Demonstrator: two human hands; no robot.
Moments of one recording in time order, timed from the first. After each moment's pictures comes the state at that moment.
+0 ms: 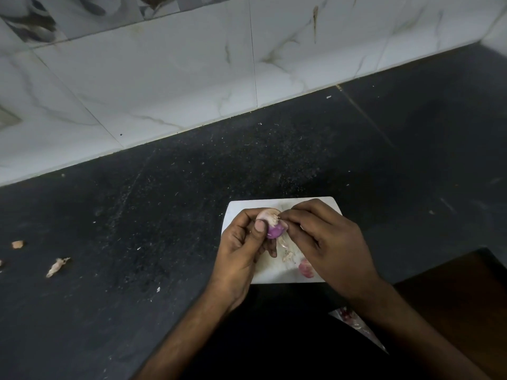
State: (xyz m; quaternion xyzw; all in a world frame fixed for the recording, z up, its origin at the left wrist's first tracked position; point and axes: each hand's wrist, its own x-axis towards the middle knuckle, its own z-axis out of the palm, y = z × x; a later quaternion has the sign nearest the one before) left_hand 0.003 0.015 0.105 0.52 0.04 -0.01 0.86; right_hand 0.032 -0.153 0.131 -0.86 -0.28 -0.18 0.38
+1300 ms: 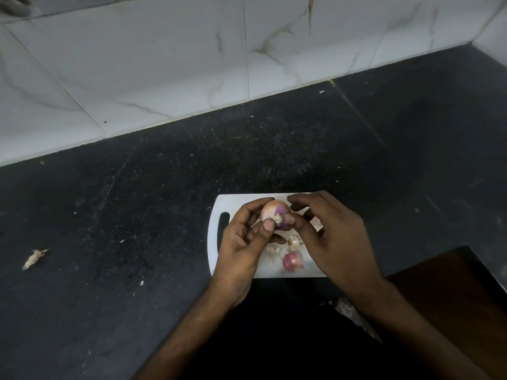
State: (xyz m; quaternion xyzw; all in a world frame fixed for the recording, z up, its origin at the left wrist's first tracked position) left_hand 0.004 -0.009 0.099 0.56 0.05 0.02 0.83; right_hand 0.035 -0.174 0.130 -0.89 -0.19 -0.13 0.39
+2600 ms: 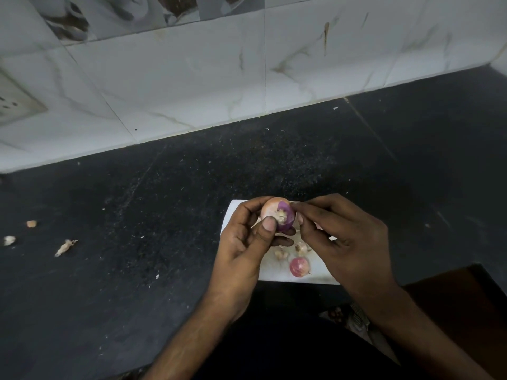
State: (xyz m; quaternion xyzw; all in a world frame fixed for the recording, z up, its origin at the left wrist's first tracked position) left_hand -0.026 -0.012 0.161 0.57 0.04 0.07 0.82; right_hand 0.021 -0.175 0.165 -0.83 -0.27 -0.22 0.43
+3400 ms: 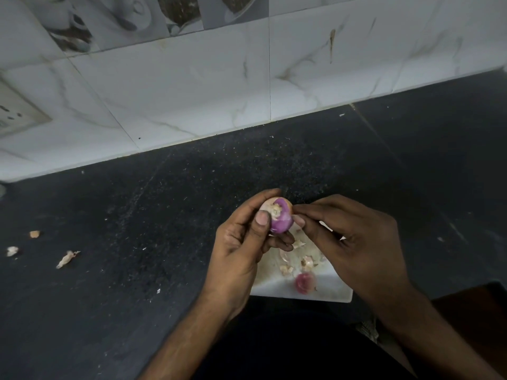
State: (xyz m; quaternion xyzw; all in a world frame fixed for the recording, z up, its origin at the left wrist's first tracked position) left_hand 0.002 0.000 0.168 0.55 0.04 0.08 0.83; right_hand 0.048 -0.171 0.181 -0.83 -0.30 -0.20 0.42
